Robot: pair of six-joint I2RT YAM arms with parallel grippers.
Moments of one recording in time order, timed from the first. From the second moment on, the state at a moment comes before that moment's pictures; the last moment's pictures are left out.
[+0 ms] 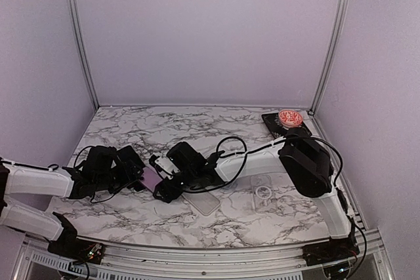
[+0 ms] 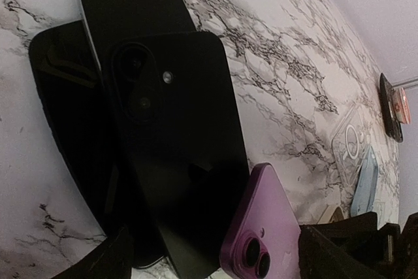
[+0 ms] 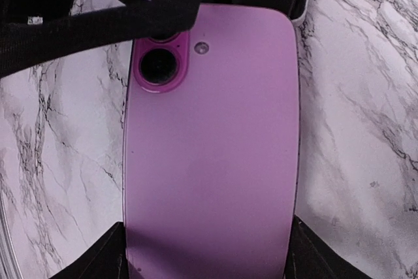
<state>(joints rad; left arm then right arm) -0.54 1.21 0.35 0.13 -0.06 -0.91 1.10 2.29 1.62 -0.12 -0.19 0.20</state>
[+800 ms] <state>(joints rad) -0.54 1.27 0.36 0.30 0.12 -0.98 1.11 2.21 1.46 0.04 -0.23 0.09</state>
